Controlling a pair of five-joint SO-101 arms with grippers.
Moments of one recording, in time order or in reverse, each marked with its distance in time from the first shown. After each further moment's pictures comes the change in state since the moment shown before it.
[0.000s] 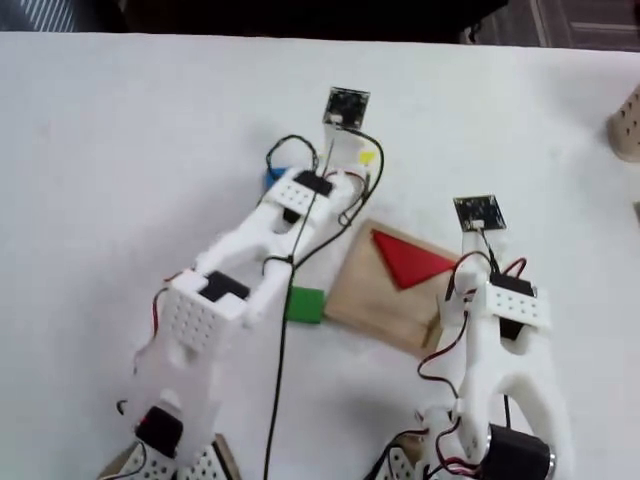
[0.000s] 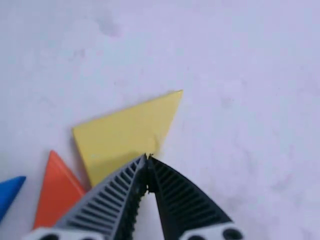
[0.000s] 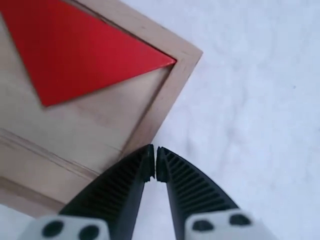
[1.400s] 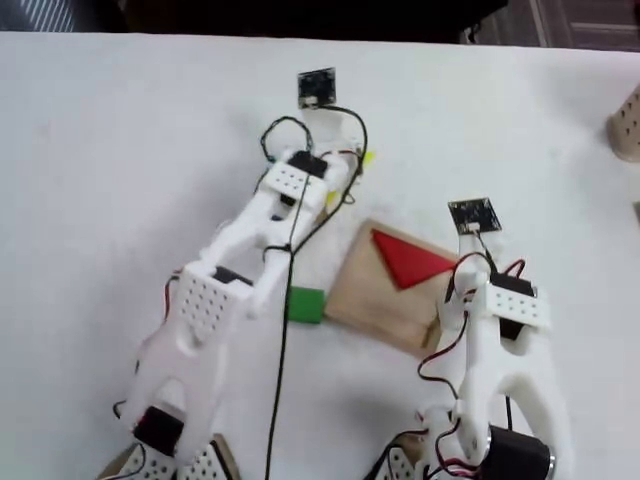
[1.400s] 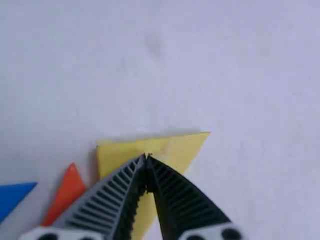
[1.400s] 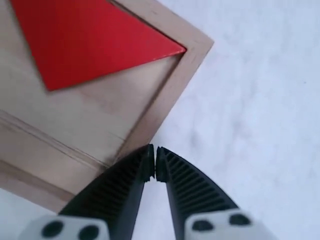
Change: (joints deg) left arm -2.3 11.0 -20.6 10.1 13.9; right arm 0.0 -0.3 0.0 2.5 2.6
